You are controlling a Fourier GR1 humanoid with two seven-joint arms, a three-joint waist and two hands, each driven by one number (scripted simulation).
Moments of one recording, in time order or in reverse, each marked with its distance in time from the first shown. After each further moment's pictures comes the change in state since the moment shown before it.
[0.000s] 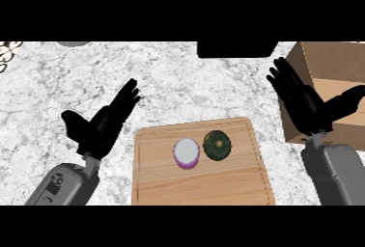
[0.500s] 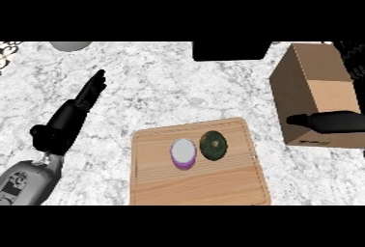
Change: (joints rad) left arm 0.010 0.203 0.054 -0.009 -0.157 -0.055 -0.140; right arm 0.015 -0.248 -0.025 -0.339 0.293 -0.135 0.026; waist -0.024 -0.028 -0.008
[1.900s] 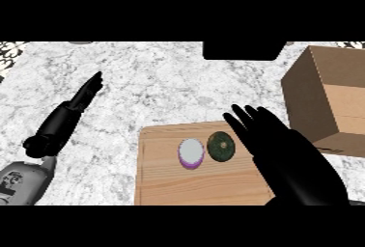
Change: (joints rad) left arm 0.019 0.002 0.051 0.046 -0.072 -0.112 -0.134; right arm -0.108 -0.045 0.618 -0.428 0.585 0.562 0.734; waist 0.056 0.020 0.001
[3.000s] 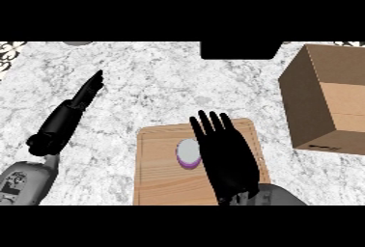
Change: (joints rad) left arm 0.005 -0.067 0.063 -0.012 -0.074 -0.044 0.034; right arm -0.026 0.347 0.117 0.298 0.258 0.074 0.084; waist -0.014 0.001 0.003
